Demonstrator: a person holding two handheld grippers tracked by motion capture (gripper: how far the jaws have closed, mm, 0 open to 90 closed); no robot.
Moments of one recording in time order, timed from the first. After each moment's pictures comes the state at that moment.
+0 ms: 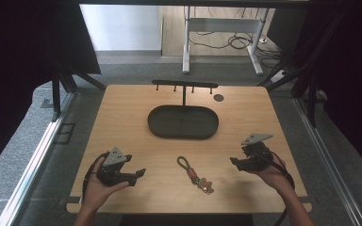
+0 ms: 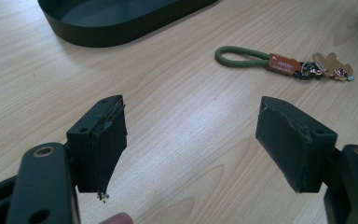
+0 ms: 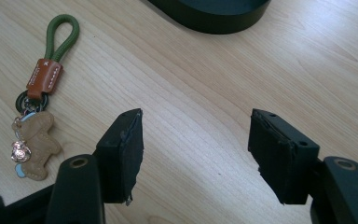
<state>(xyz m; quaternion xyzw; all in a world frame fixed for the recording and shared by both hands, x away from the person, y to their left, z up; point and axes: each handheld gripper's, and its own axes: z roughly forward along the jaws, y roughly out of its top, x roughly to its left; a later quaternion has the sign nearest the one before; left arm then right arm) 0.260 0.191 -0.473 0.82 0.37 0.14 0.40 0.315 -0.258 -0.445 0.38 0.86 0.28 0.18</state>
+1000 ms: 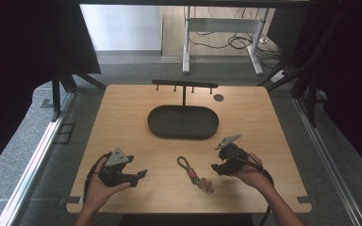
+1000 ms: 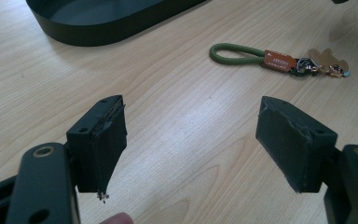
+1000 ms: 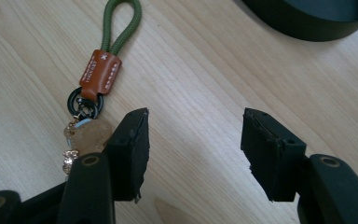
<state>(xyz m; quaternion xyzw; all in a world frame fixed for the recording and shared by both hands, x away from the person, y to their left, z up) 0.260 0.187 -0.475 0.83 0.37 0.14 0.40 0.320 -0.194 -0.462 0.33 0.91 0.23 0.12</state>
